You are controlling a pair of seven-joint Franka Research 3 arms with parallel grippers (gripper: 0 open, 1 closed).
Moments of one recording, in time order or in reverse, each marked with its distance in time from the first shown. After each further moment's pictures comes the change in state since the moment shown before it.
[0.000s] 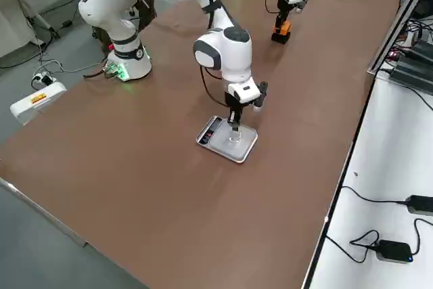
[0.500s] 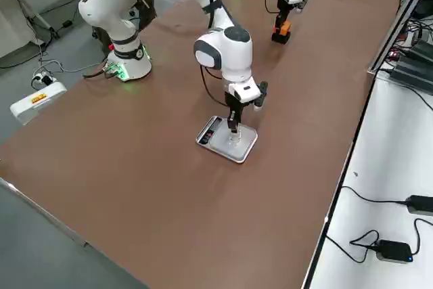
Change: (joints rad) left arm 0.000 0.000 0.000 0.000 0.000 0.000 0.000; right arm 0.002 0.000 0.001 0.005 0.000 -0.022 -0.001
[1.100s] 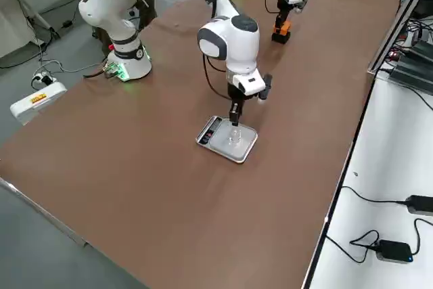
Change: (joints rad) left arm 0.000 0.000 0.000 0.000 0.000 0.000 0.000; right arm 0.015 -0.050 0.002 0.060 0.000 -0.142 0.000
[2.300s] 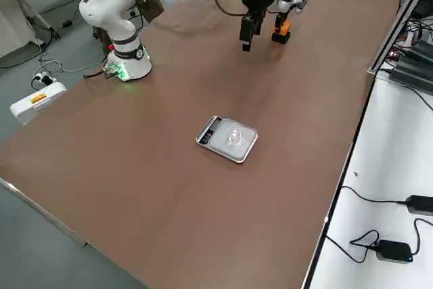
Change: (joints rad) left arm 0.000 0.000 0.000 0.000 0.000 0.000 0.000; right arm 0.024 -0.220 0.117 0.412 0.011 -0.686 0.205
